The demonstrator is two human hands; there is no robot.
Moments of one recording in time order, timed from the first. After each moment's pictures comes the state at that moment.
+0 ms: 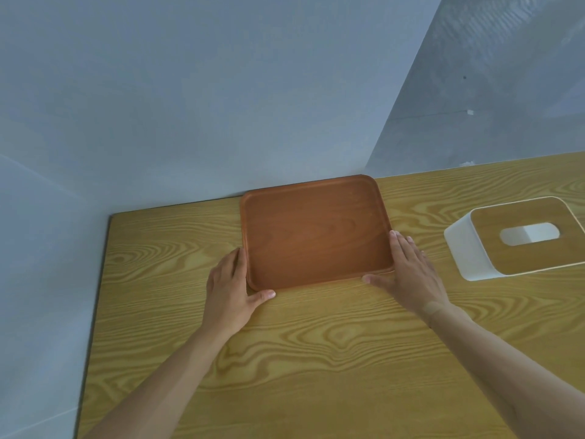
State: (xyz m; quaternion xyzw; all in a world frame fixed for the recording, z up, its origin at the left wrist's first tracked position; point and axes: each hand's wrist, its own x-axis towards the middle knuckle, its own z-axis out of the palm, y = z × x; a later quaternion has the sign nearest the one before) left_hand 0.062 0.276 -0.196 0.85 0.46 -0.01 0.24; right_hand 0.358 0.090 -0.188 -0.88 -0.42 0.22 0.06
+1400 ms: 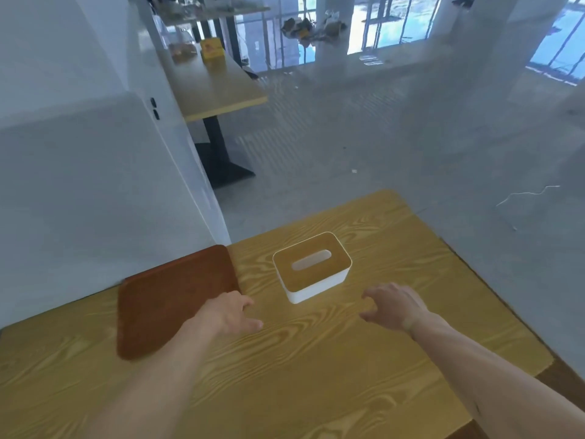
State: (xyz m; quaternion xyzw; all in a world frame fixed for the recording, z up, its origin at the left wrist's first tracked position) left_hand 0.313 0.118 -0.056 0.89 0.30 -0.30 0.20; right_hand 0.532 -0.161 -0.053 -0.89 -0.41 0.22 -0.05
